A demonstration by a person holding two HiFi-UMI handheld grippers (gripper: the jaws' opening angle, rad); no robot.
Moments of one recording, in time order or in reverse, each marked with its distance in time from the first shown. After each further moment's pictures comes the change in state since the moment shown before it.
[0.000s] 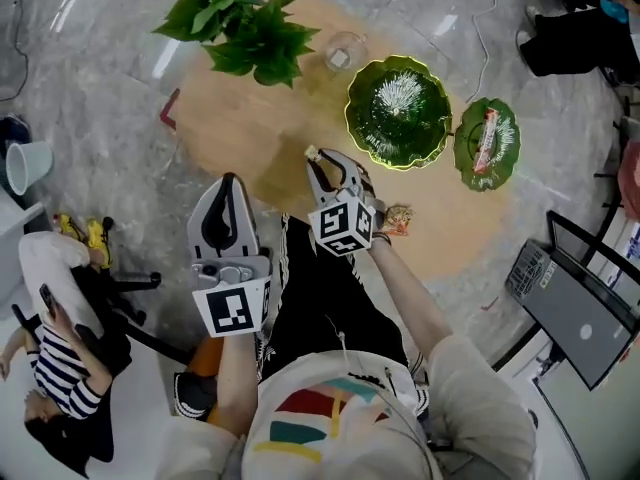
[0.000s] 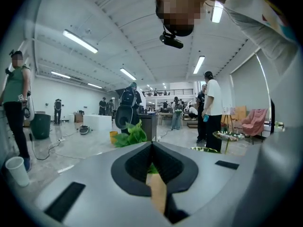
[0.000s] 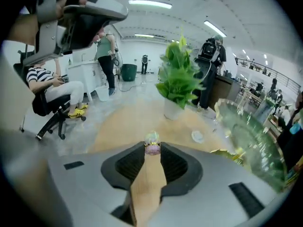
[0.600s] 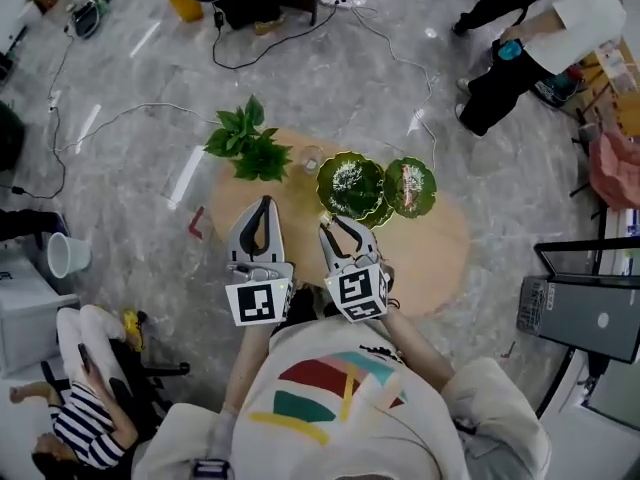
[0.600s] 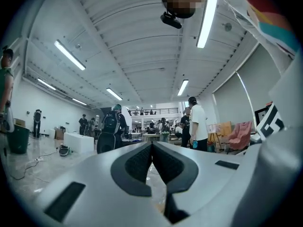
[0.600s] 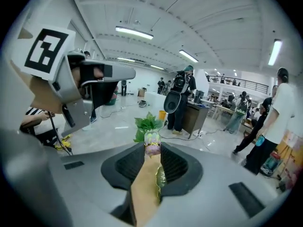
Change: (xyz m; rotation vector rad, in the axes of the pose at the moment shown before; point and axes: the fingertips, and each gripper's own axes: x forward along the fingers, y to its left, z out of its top) left arm -0.015 -0.063 0.196 0.083 -0.244 -0.176; right arm -0.241 -0.055 0.169 0.129 -0.242 -0.253
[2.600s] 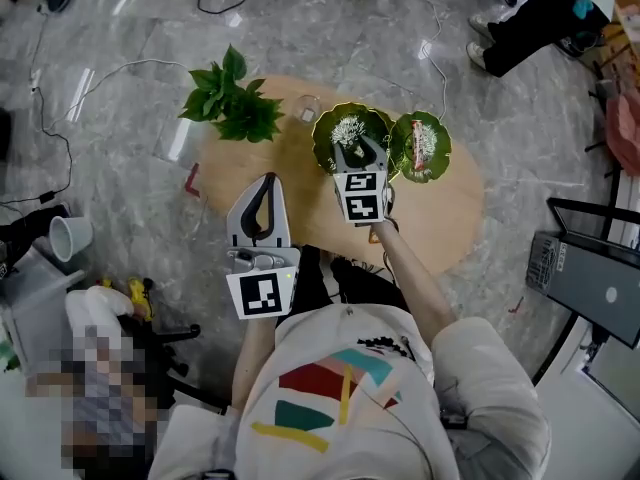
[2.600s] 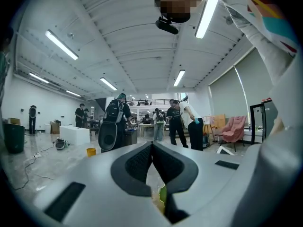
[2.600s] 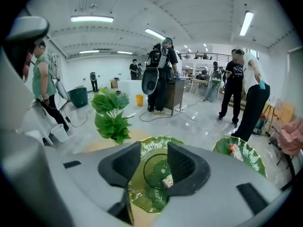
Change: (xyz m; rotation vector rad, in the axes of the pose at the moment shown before) left arm 0.028 -0.026 -0.035 -0.007 0.093 -0.046; right arm 0.122 -0.103 -0.109 0.299 0.192 -0.193
